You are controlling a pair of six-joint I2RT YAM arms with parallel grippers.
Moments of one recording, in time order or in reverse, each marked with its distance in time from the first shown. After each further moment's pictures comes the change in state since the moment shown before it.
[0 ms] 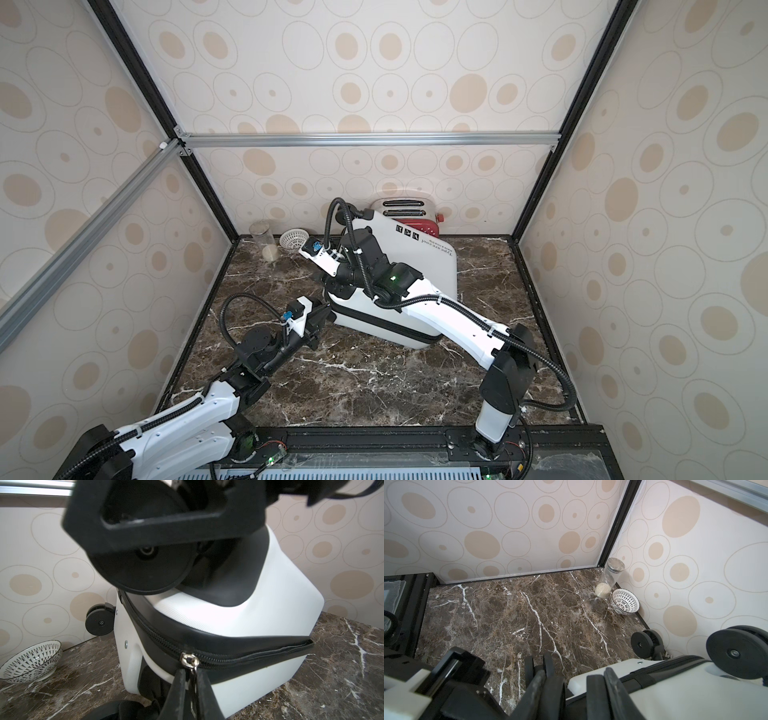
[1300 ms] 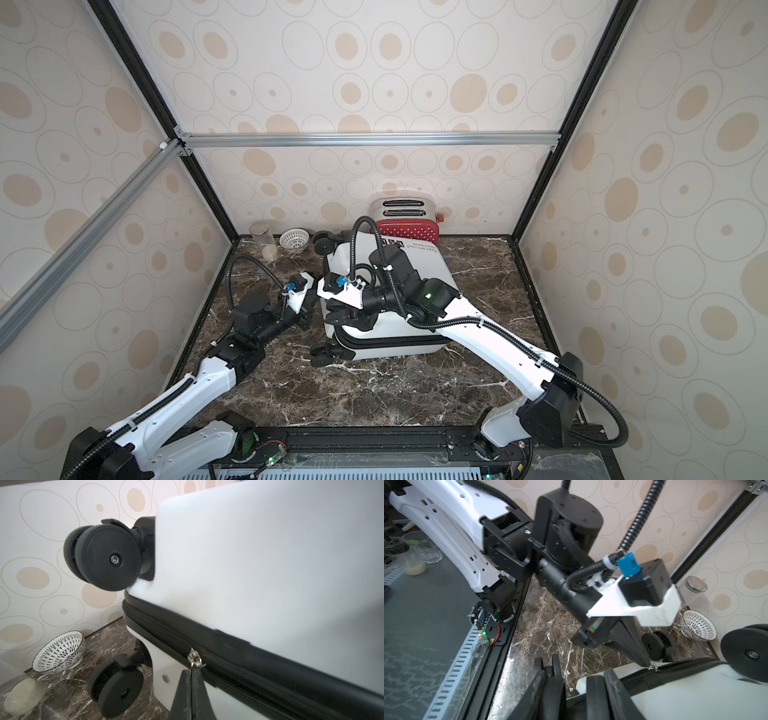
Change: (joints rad) left arm 0.234 0.101 0.304 -0.432 0.179 0.142; right arm -0.025 -0.288 -0.254 -0.159 -0.430 -0.165
